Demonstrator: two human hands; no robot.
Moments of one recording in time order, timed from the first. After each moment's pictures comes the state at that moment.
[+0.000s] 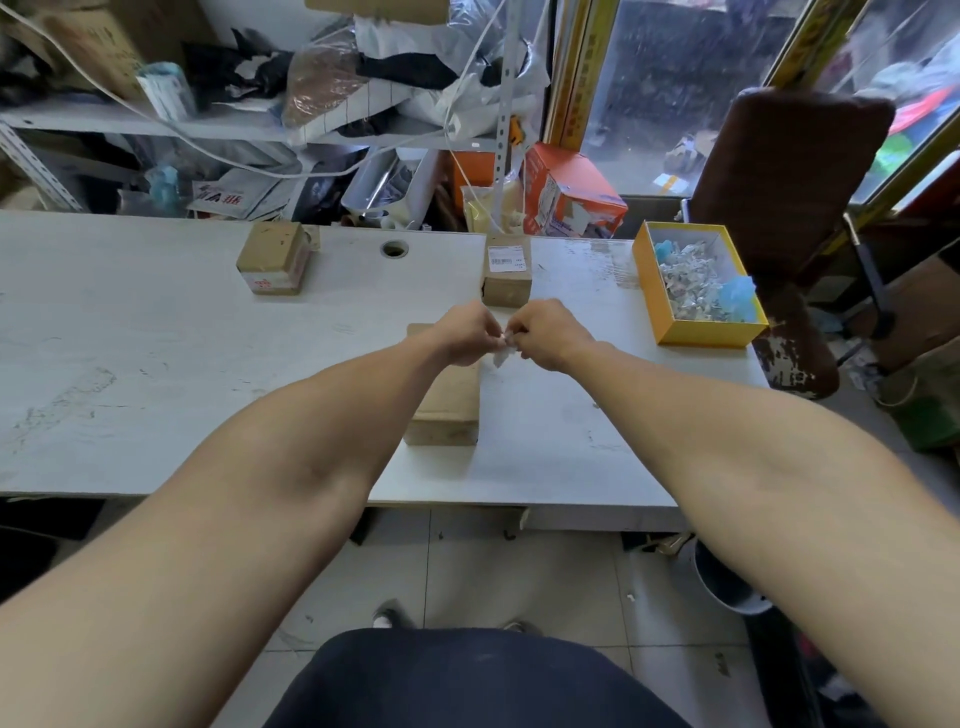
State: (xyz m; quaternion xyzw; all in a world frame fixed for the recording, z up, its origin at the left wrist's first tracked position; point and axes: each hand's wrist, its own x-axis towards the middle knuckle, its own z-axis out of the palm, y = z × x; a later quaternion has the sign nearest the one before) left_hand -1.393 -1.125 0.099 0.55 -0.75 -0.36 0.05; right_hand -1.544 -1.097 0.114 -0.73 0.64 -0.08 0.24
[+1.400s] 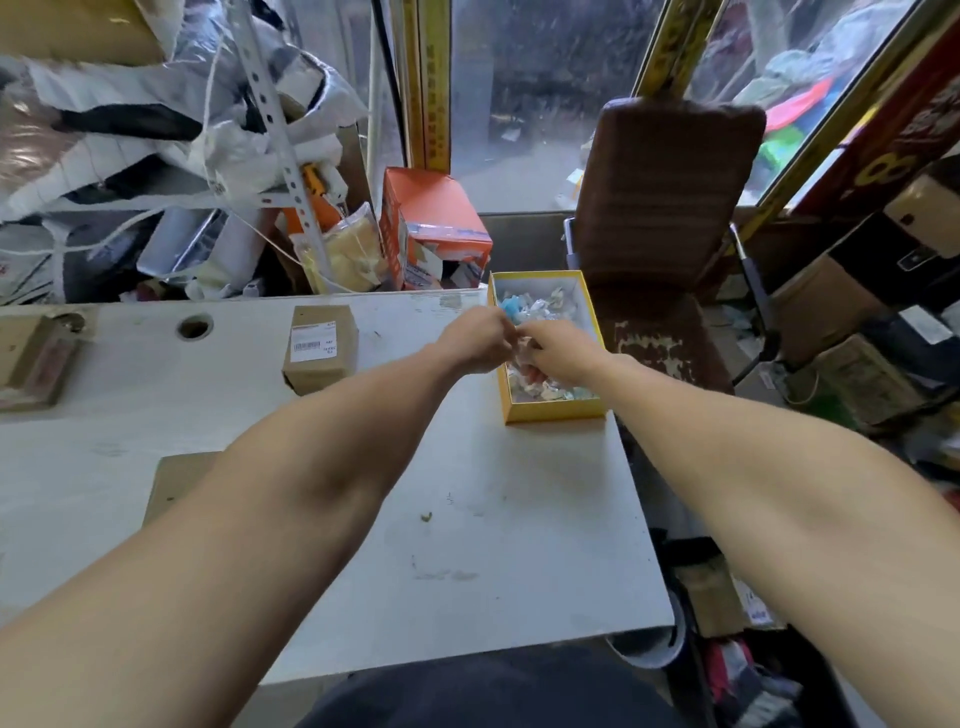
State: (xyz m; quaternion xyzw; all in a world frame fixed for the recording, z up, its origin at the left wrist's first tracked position) left_hand -1.722 -1.279 0.102 0.48 -0.82 -0.29 0.05; right_hand -1.862 -1.230 0.112 -0.66 0.67 -0.06 0.33
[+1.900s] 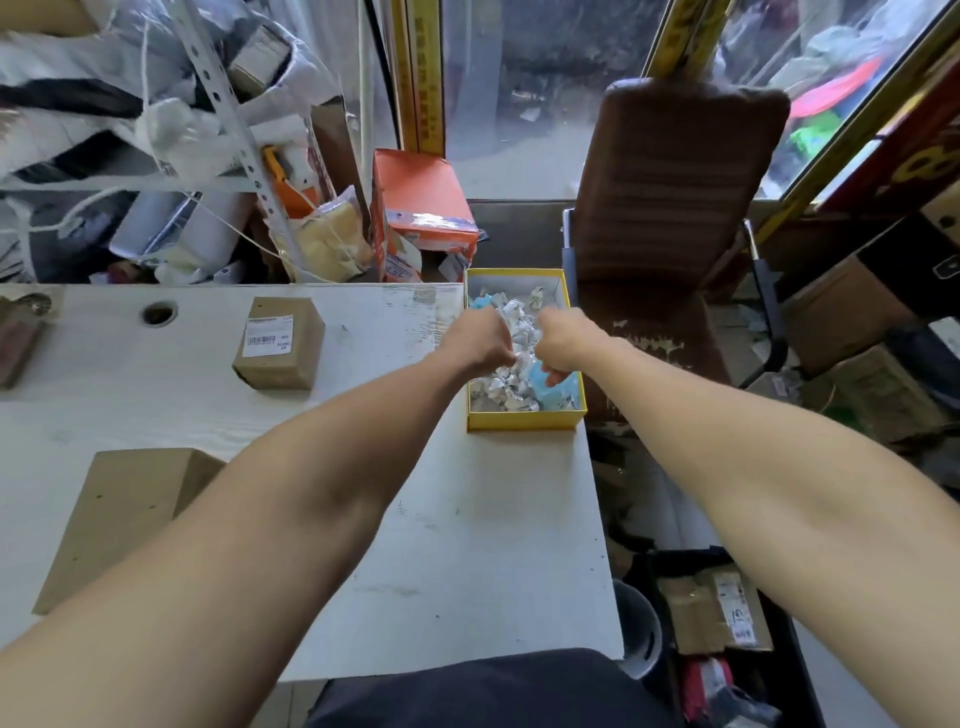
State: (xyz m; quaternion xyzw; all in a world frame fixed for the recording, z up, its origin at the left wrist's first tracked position) left_hand -1.802 -1.291 0.080 0.57 -0.77 -0.30 0.04; right_hand -1.943 -1.271 0.100 -0.61 0.73 0.03 0.32
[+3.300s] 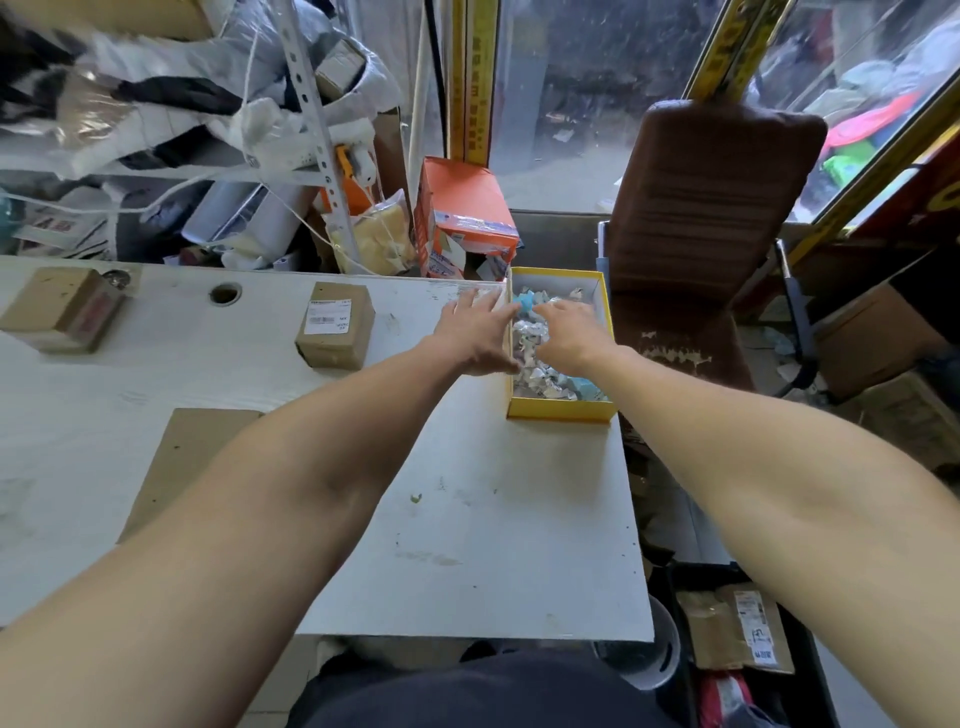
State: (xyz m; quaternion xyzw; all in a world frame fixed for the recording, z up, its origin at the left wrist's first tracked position) left_hand -1.726 -1.267 0.091 0.53 -0.83 -0.16 -0.06; right_hand -1.885 -1.247 0.100 -0.71 0.69 0.03 0.18
